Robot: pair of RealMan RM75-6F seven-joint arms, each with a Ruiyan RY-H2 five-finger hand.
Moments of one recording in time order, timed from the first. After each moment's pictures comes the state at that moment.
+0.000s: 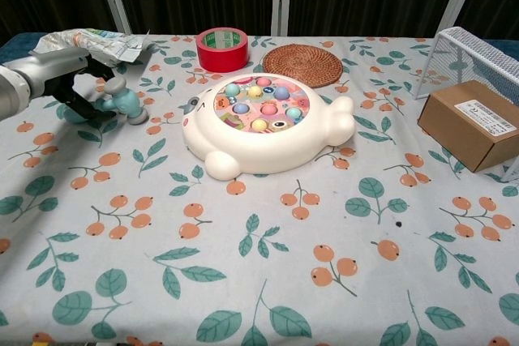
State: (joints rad) left arm -0.69 -1.62 -0.25 -1.29 0.82 0.91 0.24; right arm 0.09 -1.02 0.03 -1.60 -1.57 1.48 0.22
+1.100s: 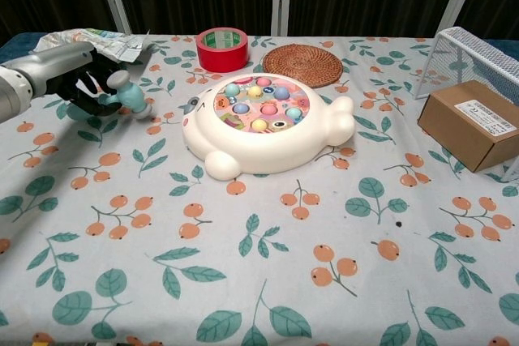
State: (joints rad) left arm -0.67 -1.64 -0.22 -1.21 1.05 0.93 0.08; right arm 0.09 -1.02 0.03 -1.61 -1.56 1.48 0.21
